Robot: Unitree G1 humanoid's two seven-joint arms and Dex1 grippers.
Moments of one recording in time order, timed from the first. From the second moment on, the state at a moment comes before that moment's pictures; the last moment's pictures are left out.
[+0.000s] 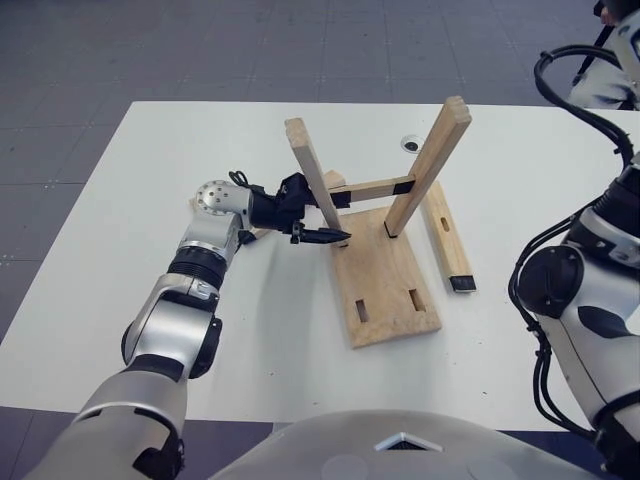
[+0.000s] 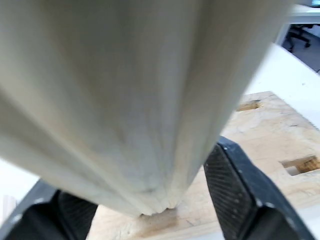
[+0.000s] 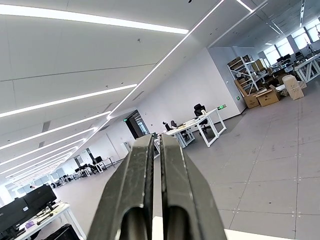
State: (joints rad) left arm -0.69 0.39 -0.26 0.83 -0.31 -0.26 -1.43; right arm -1.01 -0.28 -0.46 -0.06 1.08 0.92 -0.04
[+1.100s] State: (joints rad) left arm -0.83 0.01 0.28 -0.38 -0.79 1.11 0.32; right arm -0.88 -0.32 -0.32 -0.11 0.90 0.90 -0.03
